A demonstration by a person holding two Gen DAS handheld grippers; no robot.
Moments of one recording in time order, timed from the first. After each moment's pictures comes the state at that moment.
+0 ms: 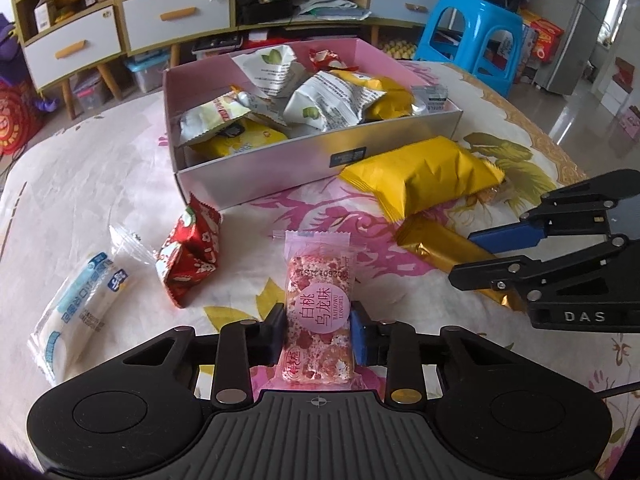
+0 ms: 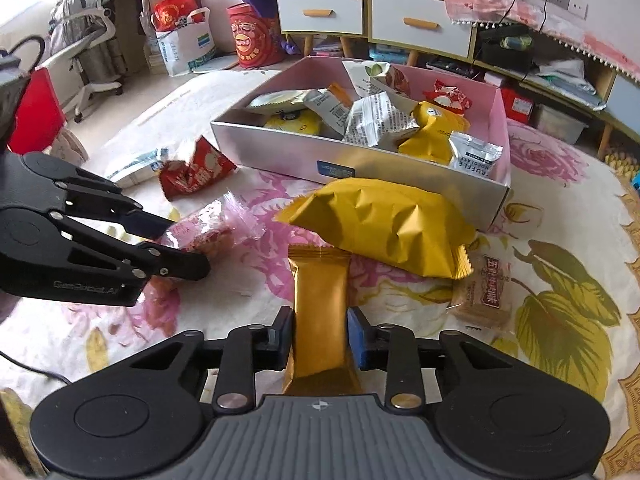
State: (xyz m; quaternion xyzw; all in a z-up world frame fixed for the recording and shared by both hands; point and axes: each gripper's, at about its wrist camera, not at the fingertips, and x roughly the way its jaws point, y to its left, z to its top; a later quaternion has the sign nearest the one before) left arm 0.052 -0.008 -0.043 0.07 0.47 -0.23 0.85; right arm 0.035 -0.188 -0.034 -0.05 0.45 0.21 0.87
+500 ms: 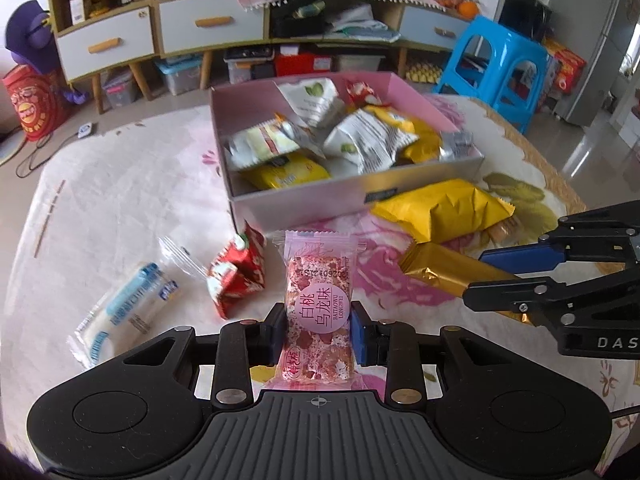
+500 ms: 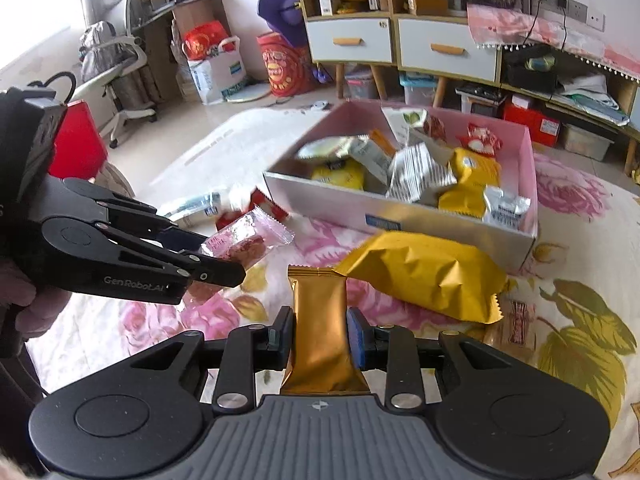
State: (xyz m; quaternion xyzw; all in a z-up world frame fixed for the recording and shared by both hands) left arm 0.056 0.012 -0.013 0.04 0.46 -0.19 0.87; right arm 0.032 -0.177 0.003 -0.01 0.42 0.26 0.87
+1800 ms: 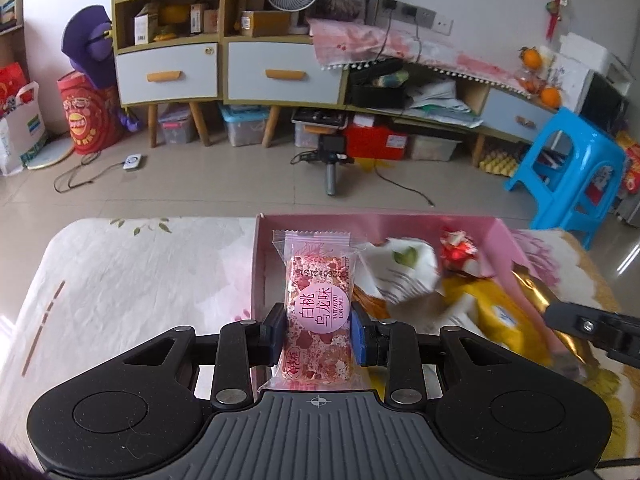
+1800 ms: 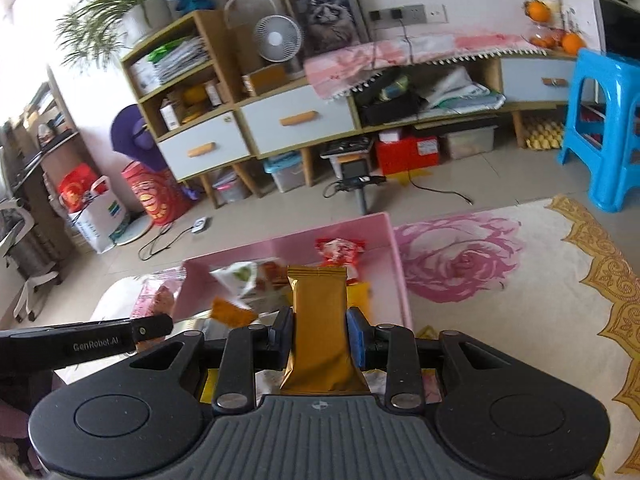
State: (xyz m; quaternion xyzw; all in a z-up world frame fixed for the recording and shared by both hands) left arm 0.202 -0.011 -0.013 -0.01 0.39 -0.09 0.92; right arm 0.150 -0.233 -0.002 0.15 0.35 0.06 0.92
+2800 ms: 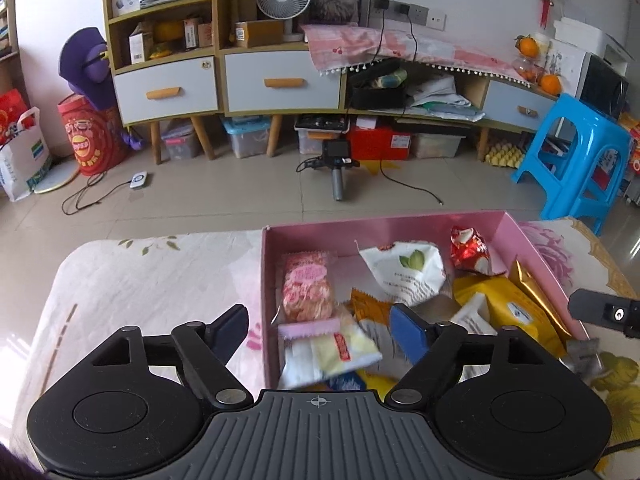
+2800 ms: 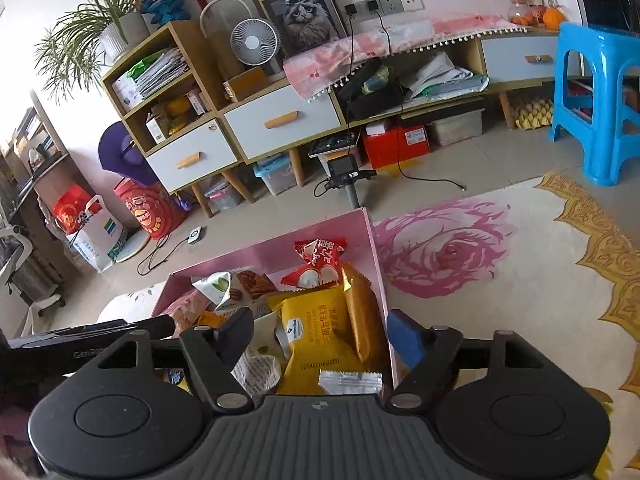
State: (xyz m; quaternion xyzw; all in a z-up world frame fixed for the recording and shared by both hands) left arm 0.196 -0.011 -0.005 0.02 0.38 -0.08 0.92; right arm 0.142 -0.249 0.003 0.18 0.35 0.05 0.92
